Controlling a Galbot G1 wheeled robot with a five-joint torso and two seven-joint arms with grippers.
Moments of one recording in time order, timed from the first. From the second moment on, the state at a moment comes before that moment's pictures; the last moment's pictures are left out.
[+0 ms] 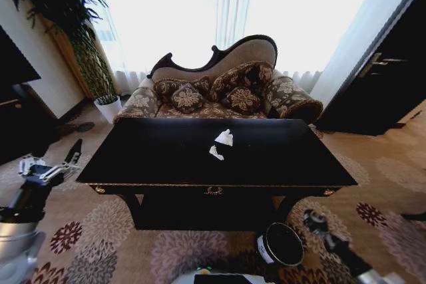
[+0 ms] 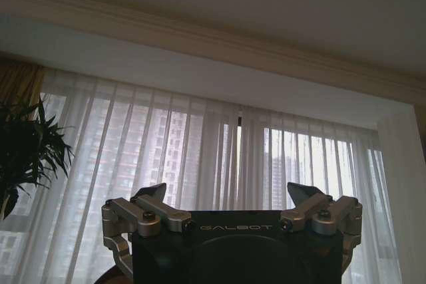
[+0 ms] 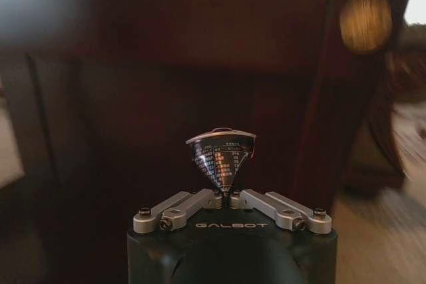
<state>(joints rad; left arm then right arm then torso) 1.64 -1.31 -1.35 -2.29 -0.98 -0.01 0.58 -1.63 1.11 0.94 1.15 0.54 0.57 -0.82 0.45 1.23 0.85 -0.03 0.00</state>
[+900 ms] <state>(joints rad) 1.67 -1.30 -1.36 -2.32 -0.99 0.00 0.58 -1.40 1.18 0.55 0.82 0.26 0.38 -0.28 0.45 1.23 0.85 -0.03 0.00</state>
